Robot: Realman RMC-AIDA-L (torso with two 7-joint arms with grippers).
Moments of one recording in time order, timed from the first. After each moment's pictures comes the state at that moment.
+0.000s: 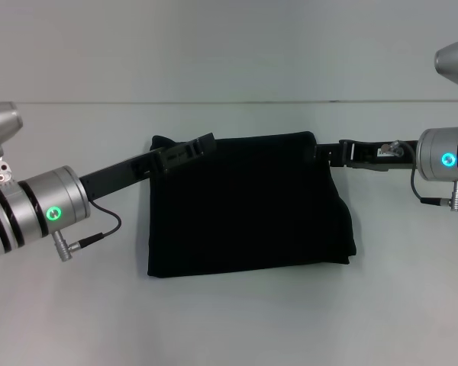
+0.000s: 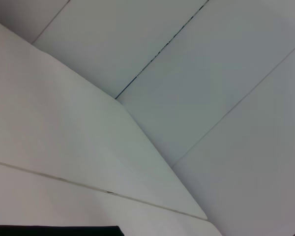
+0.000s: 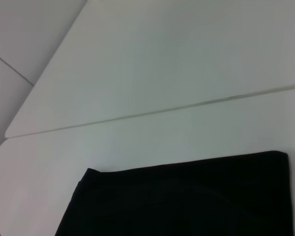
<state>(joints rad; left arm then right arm) -0.64 -2.11 0.55 0.40 1.80 1.28 -1.72 0.86 2.02 -0.71 -0.37 -2.18 -0.95 2.20</state>
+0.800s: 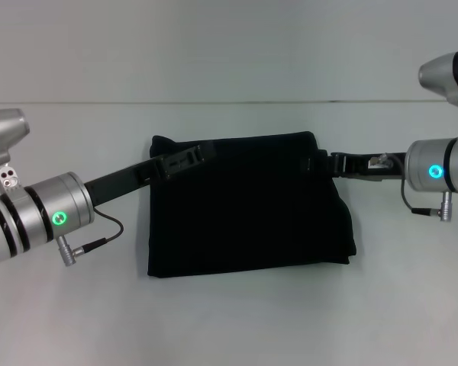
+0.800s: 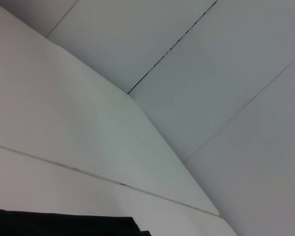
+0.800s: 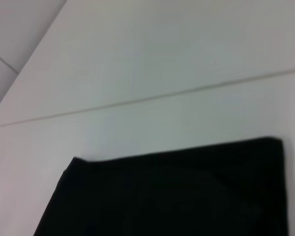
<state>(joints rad) -0.64 -2.12 0.55 0.38 1.81 1.23 -1.73 0.86 2.04 -0.75 -0.36 -2.18 -0.89 2.19</state>
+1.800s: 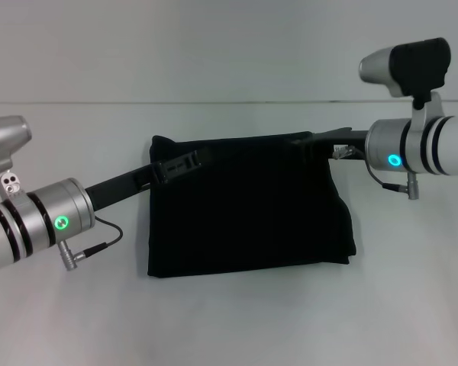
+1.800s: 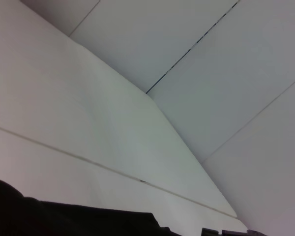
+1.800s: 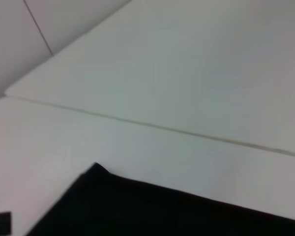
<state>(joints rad) -0.64 -2.12 0.55 0.36 1.81 1.18 -1.73 0.96 2.10 -0.75 -0.32 -2.14 -0.73 1.81</state>
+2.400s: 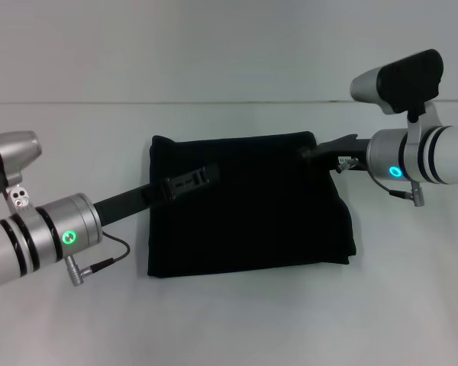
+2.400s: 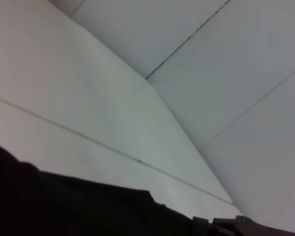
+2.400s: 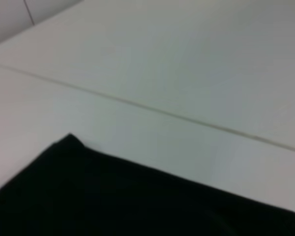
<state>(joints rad) -0.63 -2.13 0.57 0.33 1.81 1.18 -1.73 0.96 2.09 -0.80 -0.27 -2.14 -0.64 1.72</state>
